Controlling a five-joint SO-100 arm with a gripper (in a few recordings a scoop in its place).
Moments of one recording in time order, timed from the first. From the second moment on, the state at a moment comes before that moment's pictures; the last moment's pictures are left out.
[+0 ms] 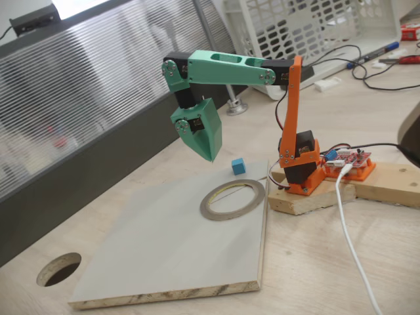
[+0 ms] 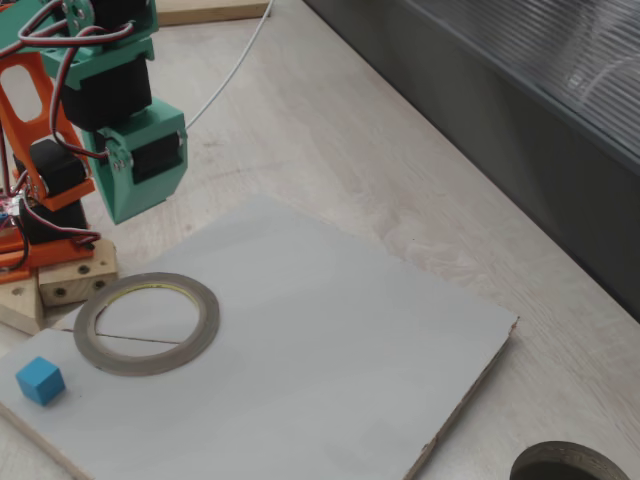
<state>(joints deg) 7.7 105.0 85.9 114.0 101.4</state>
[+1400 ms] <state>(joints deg) 55.0 105.0 85.9 114.0 101.6</state>
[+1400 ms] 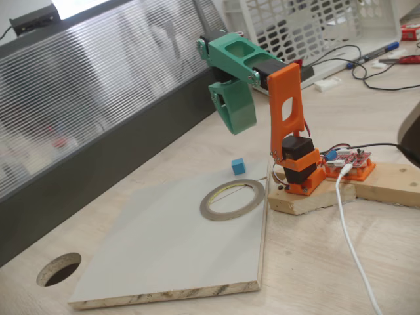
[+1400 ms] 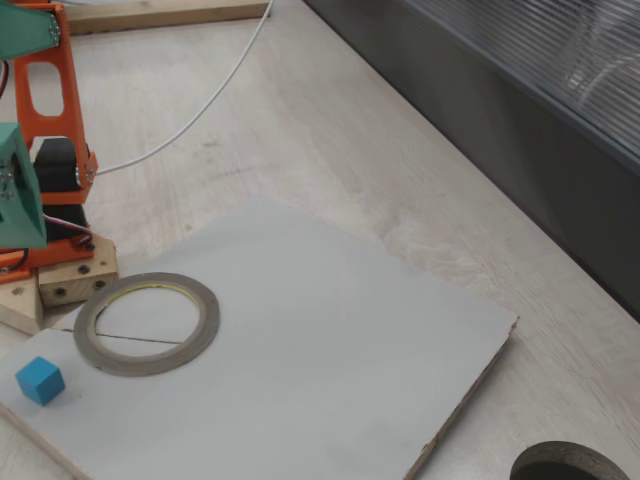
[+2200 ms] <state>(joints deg) 49.7 91.3 90.0 87.6 101.8</state>
